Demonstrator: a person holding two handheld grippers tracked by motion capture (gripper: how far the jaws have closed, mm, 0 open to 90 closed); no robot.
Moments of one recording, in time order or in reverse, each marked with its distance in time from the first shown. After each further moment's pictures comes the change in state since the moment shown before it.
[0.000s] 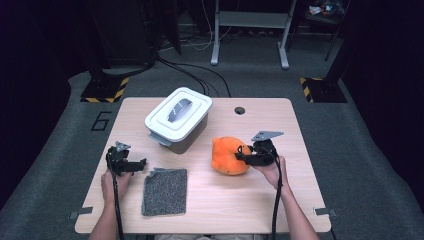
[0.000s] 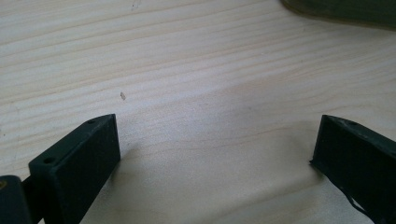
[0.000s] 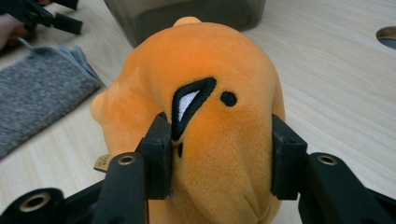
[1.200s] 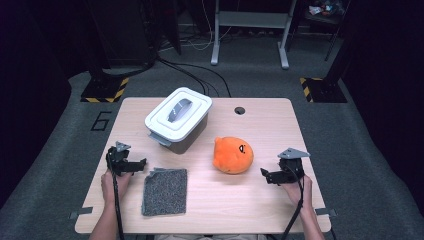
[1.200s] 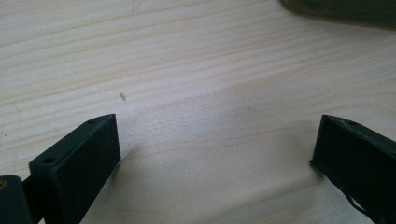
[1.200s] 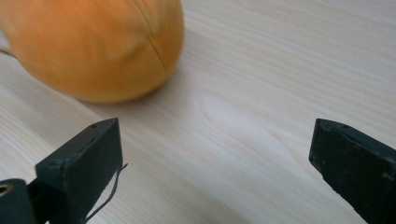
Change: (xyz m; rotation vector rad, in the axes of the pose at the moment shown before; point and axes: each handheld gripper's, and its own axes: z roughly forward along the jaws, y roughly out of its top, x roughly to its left) left arm -0.001 0.000 -0.001 -0.001 0.009 0.009; right arm -0.016 -0.077 -0.056 0.034 -0.317 0.053
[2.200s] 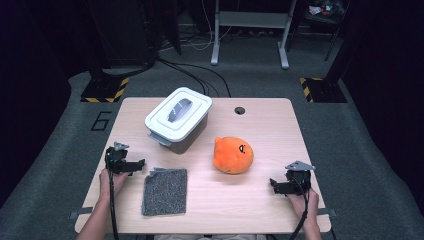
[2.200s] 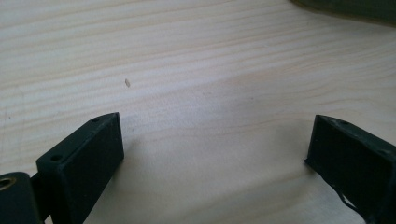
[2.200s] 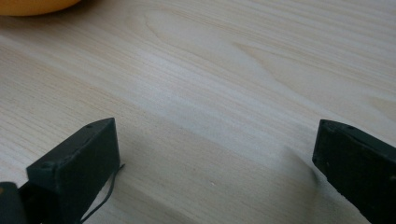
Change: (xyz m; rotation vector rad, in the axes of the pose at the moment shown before) left arm 0.007 0.000 -0.009 0.035 -0.046 -0.080; right arm -0.017 -0.052 0.011 0.067 -0.082 0.075
